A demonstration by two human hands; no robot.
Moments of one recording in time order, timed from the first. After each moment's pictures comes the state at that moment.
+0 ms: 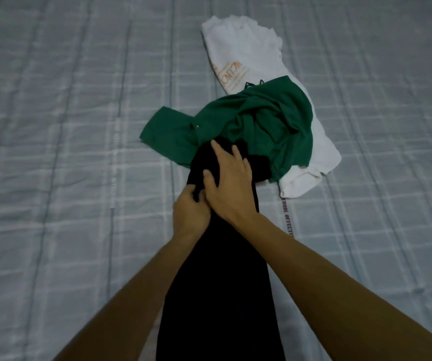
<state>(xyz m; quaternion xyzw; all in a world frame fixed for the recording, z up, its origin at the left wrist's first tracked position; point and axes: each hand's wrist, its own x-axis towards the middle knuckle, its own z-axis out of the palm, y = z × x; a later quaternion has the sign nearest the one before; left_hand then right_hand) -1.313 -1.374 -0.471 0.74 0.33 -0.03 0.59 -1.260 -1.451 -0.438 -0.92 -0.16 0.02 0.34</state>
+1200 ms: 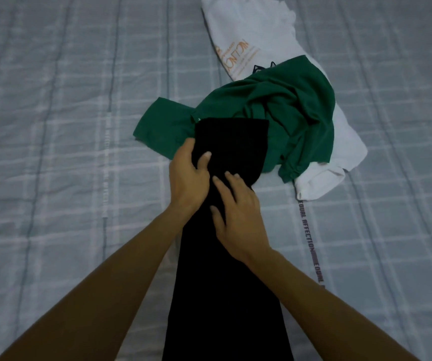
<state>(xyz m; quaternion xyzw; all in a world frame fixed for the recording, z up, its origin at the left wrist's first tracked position) -1.243 -1.344 -0.486 0.81 0.22 0.12 0.53 -1.285 -1.474 -0.509 -0.94 -0.22 0.04 0.25</state>
